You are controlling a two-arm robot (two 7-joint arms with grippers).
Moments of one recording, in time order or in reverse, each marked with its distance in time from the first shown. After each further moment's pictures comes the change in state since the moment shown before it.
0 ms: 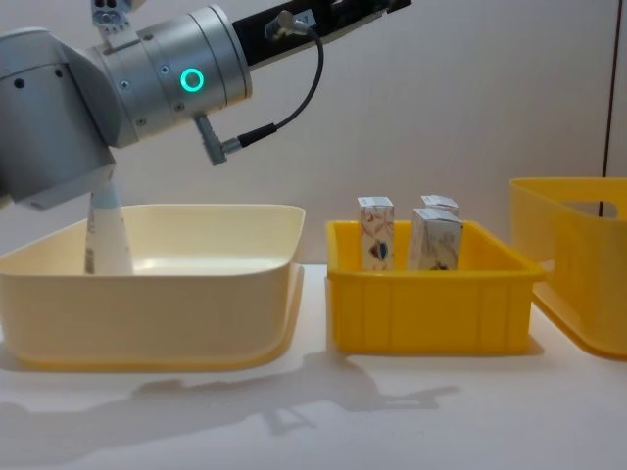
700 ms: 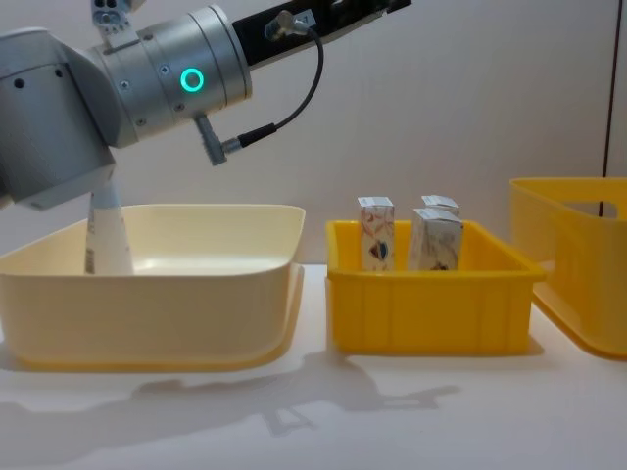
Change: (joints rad) left arm 0.000 0.000 0.000 0.000 0.000 0.000 0.000; right arm -0.004 -0.041 0.040 -0.002 0.027 0.121 0.015
